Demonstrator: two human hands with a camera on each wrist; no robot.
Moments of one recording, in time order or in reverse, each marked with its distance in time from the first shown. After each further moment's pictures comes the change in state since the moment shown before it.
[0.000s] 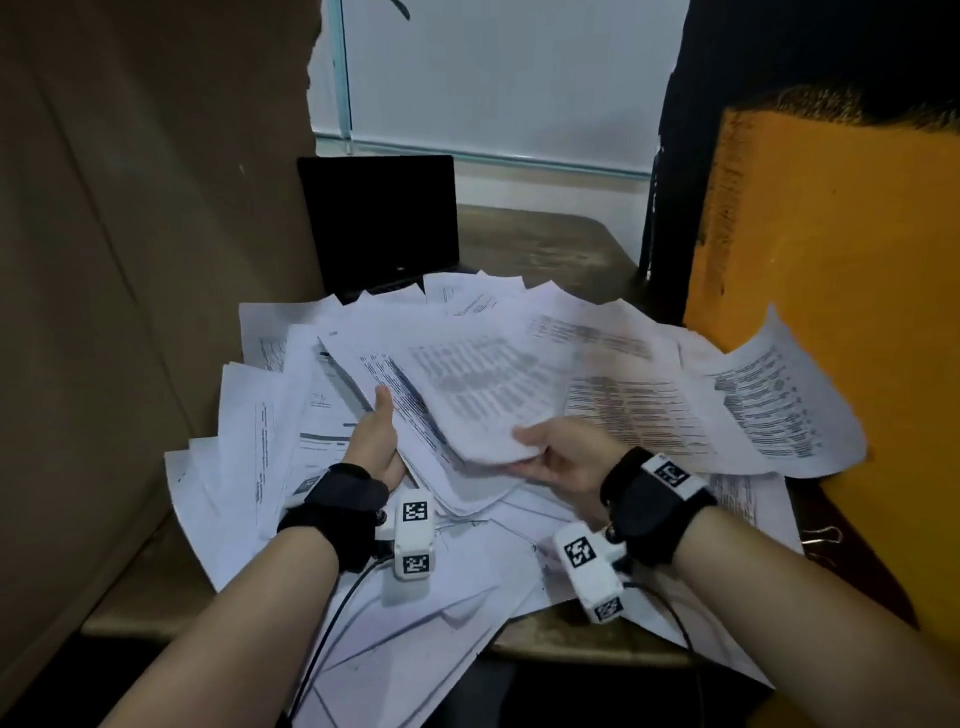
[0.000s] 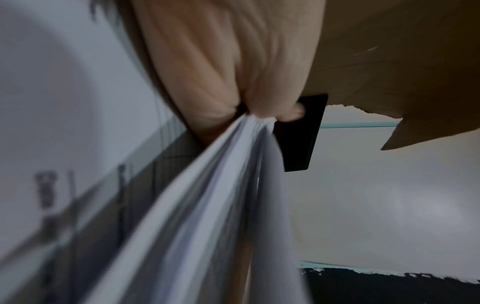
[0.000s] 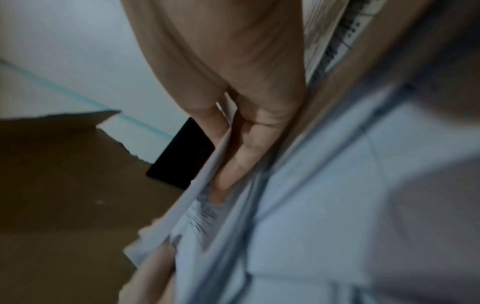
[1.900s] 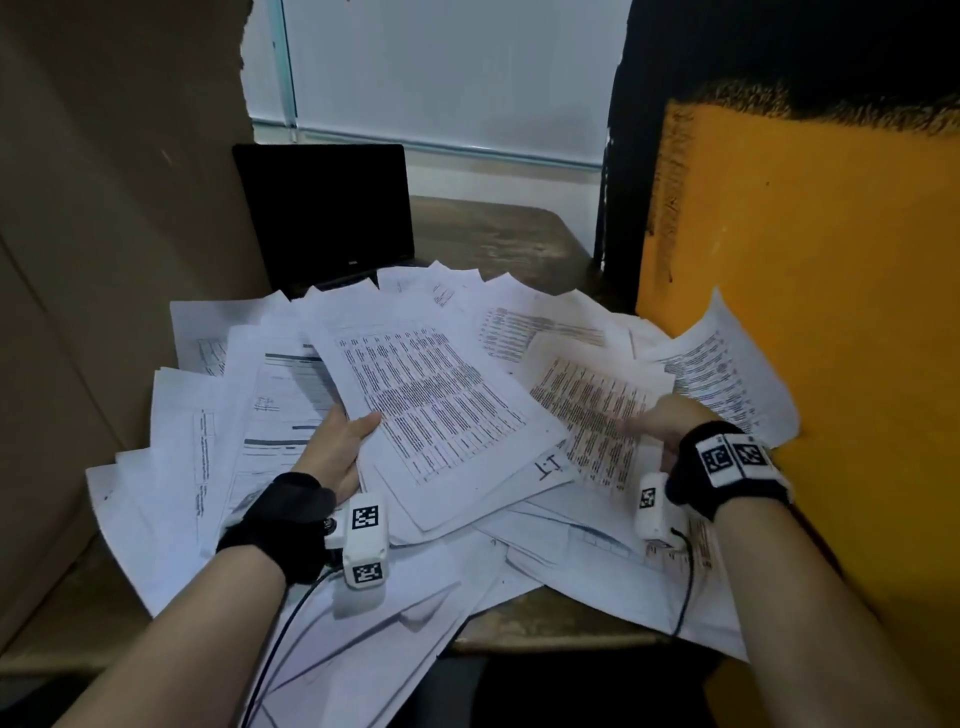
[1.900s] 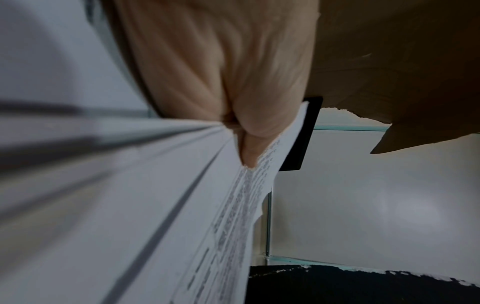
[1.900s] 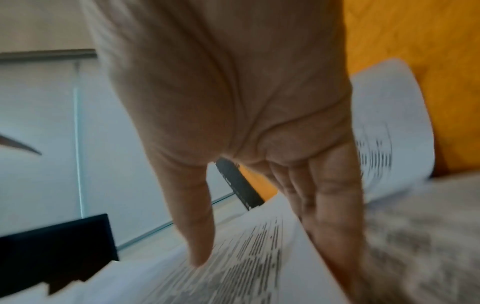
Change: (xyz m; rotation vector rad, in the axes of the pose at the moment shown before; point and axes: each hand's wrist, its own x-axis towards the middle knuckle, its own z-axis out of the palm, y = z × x) left_hand -0.013 0.000 0.012 0.068 -0.226 0.068; right_hand -0.022 -0.046 -0.142 -1.112 0.583 0.108
